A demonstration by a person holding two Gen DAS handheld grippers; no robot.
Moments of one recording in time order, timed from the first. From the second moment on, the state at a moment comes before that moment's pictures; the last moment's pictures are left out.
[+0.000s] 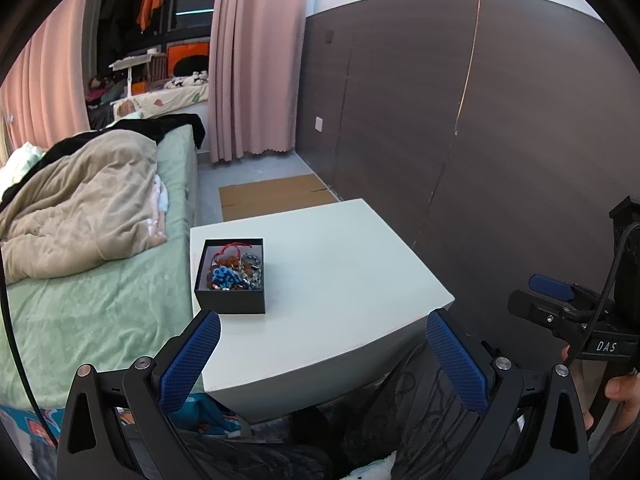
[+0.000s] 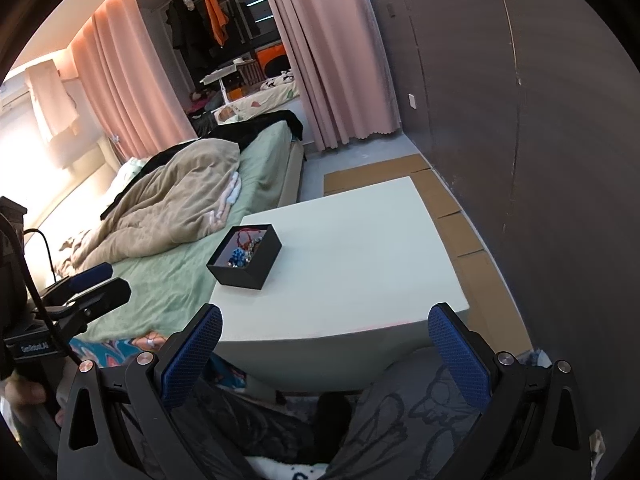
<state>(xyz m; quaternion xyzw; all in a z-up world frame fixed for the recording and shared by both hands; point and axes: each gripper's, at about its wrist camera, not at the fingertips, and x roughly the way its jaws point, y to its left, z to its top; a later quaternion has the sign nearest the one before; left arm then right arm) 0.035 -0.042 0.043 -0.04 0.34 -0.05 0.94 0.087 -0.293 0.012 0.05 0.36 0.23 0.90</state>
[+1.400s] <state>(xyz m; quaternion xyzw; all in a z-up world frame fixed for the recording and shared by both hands) 0.025 -0.024 0.027 -0.05 0.33 -0.01 0.94 0.089 -0.282 0.011 0.02 0.37 0.24 0.90</state>
